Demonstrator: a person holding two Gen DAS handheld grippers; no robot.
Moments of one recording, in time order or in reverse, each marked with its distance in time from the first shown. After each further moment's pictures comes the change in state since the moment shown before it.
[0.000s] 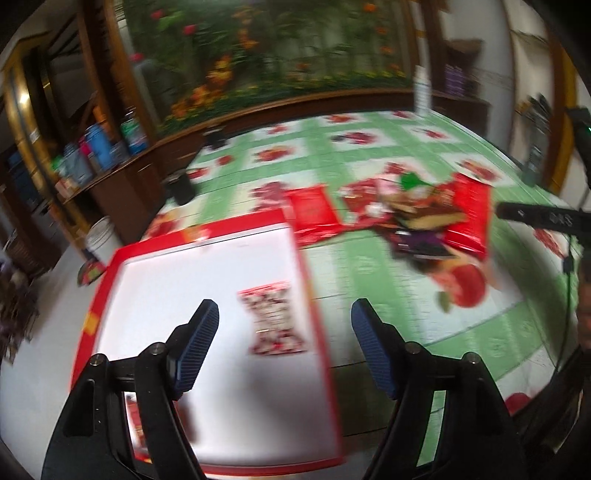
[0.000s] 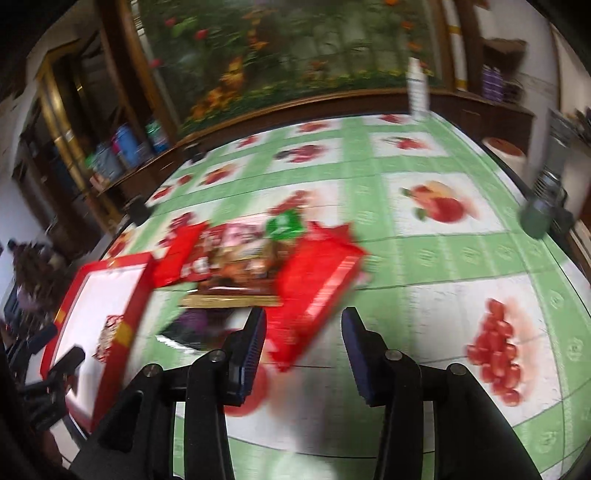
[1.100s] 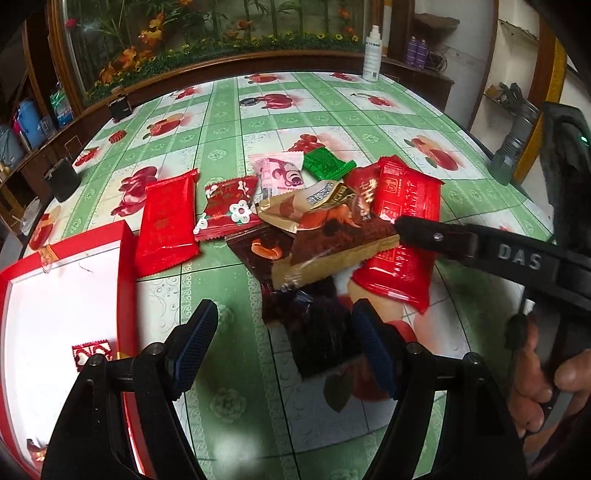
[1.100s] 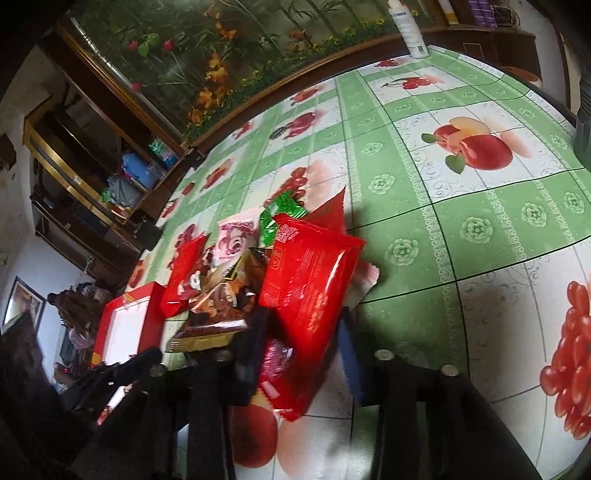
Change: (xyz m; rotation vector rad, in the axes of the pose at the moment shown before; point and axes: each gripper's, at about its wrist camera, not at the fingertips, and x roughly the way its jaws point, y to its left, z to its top) left arm 0.079 -0.079 0.048 -0.031 0.172 -0.241; right arm 0.064 -0.027 0.012 0.197 0.099 0.210
